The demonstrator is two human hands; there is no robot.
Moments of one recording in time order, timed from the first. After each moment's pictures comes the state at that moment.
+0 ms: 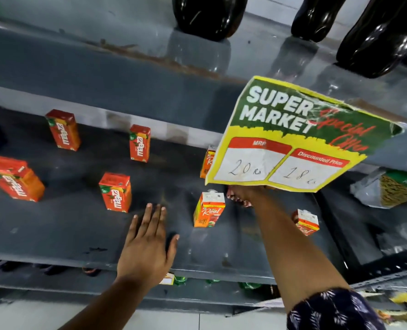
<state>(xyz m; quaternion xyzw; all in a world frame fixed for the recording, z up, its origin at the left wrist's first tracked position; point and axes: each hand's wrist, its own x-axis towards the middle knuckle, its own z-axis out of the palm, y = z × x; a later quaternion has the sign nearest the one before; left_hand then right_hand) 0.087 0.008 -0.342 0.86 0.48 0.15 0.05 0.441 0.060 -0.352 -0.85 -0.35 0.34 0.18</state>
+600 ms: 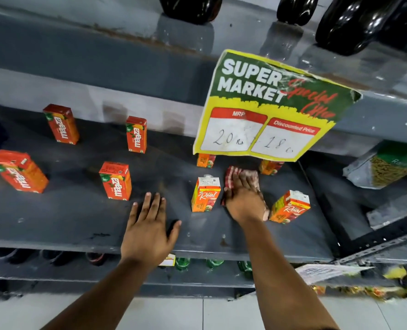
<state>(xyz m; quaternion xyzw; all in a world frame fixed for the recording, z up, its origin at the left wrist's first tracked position) 0.087 0.009 -0.342 0.86 0.48 0.13 0.04 0.346 -0.011 -0.317 -0.87 -0.48 0.03 0.08</state>
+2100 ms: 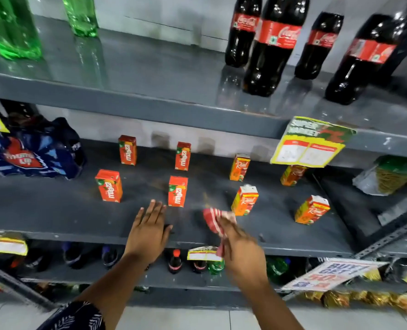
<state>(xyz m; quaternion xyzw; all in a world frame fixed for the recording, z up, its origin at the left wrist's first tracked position) -0.055 0.048 -0.323 0.88 0.46 0.11 0.06 0.128 -0.112 -0.243 -0.80 -0.58 0.00 0.15</state>
